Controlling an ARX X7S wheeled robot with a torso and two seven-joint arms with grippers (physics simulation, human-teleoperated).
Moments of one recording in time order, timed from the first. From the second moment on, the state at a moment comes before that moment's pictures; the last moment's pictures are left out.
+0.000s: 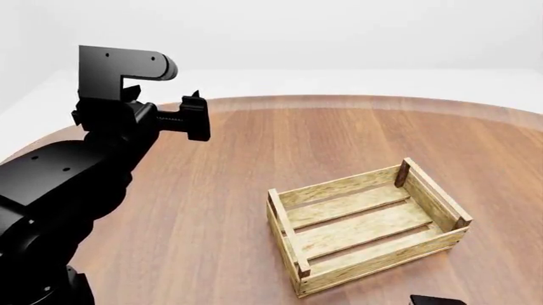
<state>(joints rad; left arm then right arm) -0.91 -0.28 0.03 0.39 -0.62 -1.31 -0.27 0.12 0.79 -0.30 -0.11 1.61 1.08 0.70</state>
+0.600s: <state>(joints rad) -0.92 -0.29 0.03 0.39 -0.63 -1.31 -0.27 0.20 0.82 -0.24 -0.39 1.73 1.06 0.70</state>
